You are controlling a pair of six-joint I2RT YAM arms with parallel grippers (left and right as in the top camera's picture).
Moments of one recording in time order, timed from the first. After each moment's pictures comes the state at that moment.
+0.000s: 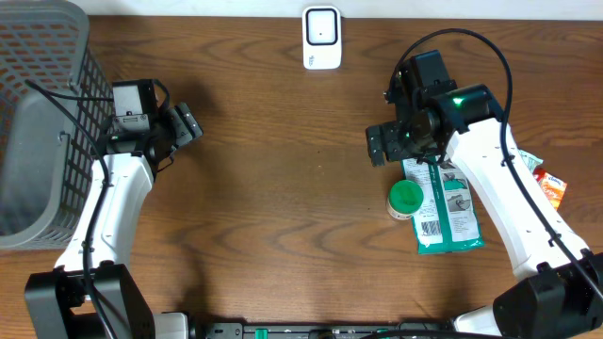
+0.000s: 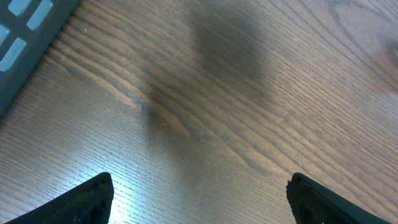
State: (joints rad) left arm 0.10 1.54 1.07 -0.50 0.01 -0.43; right arm 0.32 1.65 1.50 -1.15 -0.04 0.14
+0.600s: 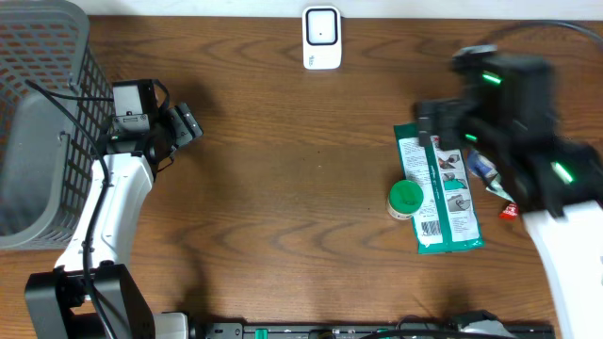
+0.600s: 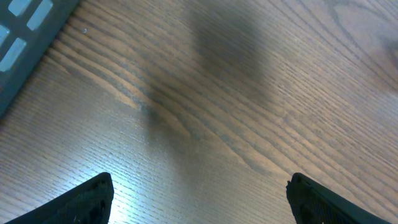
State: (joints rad) left arm 0.10 1.54 1.07 -0.50 0.01 -0.43; right arm 0.18 1.19 1.47 -0.92 0.01 0.05
